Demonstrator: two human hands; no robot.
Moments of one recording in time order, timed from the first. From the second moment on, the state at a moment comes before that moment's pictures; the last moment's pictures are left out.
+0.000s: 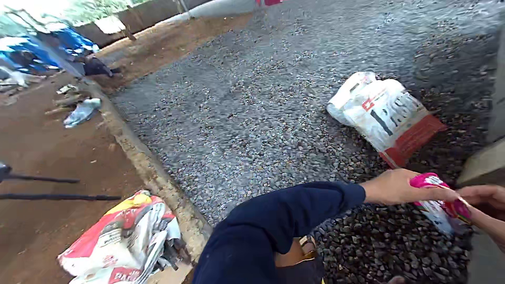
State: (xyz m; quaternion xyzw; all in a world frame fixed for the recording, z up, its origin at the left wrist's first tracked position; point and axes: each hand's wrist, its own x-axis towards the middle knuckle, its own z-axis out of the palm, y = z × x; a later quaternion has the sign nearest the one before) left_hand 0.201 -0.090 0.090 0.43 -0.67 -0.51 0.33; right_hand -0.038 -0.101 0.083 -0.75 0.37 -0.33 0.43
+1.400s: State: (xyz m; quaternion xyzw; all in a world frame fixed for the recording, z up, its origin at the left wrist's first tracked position) left_hand 0.189 -0.081 0.074 0.51 -0.52 -0.56 0.39; right_hand 0.003 -0.049 0.057 -0.88 0.31 -0.37 0.04
